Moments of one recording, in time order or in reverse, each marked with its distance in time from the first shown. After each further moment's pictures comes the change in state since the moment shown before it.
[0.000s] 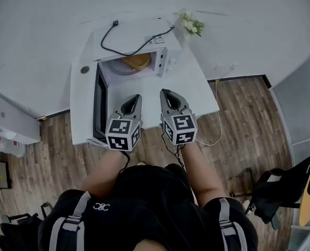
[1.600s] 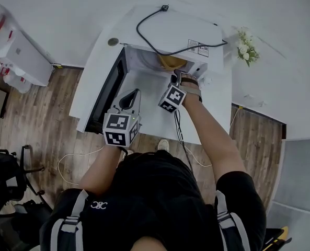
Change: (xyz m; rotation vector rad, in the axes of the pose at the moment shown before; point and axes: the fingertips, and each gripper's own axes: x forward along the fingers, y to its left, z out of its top) left arm 0.051 0.109 -0.044 -0.173 0.049 0.401; right arm 0.264 -0.053 -0.144 -1.302 0.474 0.220
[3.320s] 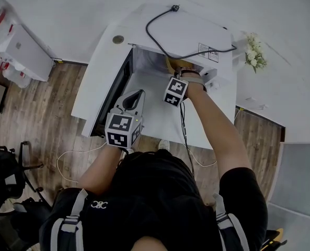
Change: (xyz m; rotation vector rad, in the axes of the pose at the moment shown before) left arm 0.011 0.026 -0.002 -0.005 0.015 -0.042; right arm 0.037 0.002 0.033 -0.197 0.032 0.174
